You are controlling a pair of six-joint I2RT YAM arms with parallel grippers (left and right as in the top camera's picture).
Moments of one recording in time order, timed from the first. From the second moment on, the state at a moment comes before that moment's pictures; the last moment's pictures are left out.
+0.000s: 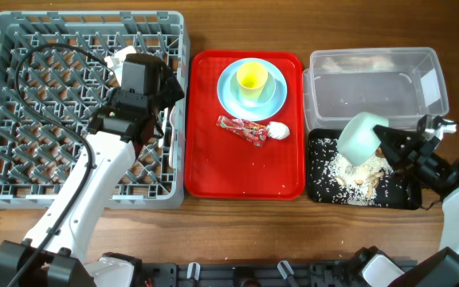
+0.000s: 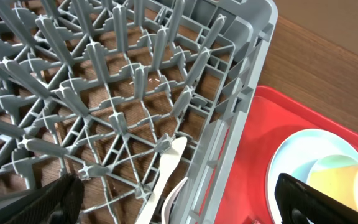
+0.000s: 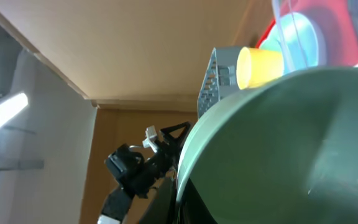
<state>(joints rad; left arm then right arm) -0.25 1.44 1.10 -0.49 -0.28 -0.61 -0.72 1.27 0.69 -0.58 -1.54 0.39</state>
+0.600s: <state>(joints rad) -0.25 1.44 1.10 -0.49 -0.28 -0.61 -0.72 1.27 0.69 -0.75 -1.53 0.29</state>
